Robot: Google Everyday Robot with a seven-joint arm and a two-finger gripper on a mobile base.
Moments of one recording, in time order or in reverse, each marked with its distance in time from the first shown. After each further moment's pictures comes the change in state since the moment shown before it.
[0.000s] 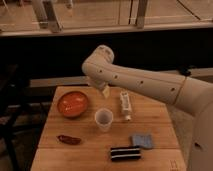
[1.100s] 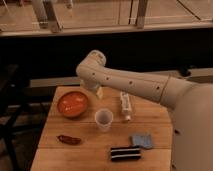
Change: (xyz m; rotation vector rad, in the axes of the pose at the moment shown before) arm -0.027 -0.029 0.040 0.013 -0.058 -0.166
